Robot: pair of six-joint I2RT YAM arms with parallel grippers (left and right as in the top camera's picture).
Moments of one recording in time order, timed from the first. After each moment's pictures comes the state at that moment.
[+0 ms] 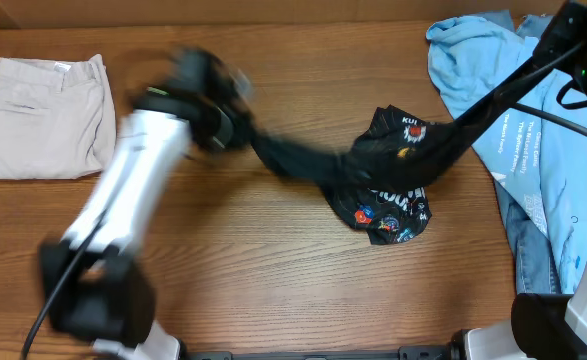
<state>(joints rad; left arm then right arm) -0.14 1.76 1.58 -0.94 0.44 -0.16 -0.03 1.68 2.37 -1.41 0.33 0.36</state>
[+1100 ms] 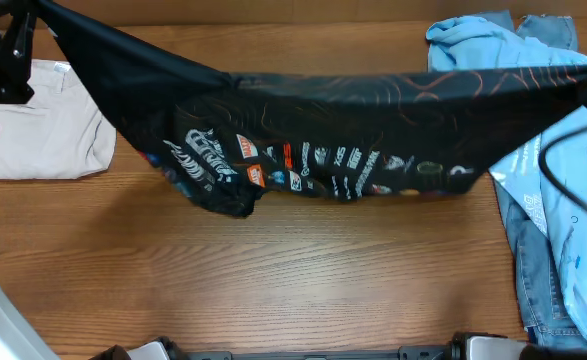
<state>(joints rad) 0.44 1.45 2.29 -1.08 0.74 -0.19 -0.08 1.46 2.38 -1.52 0.23 0.56</state>
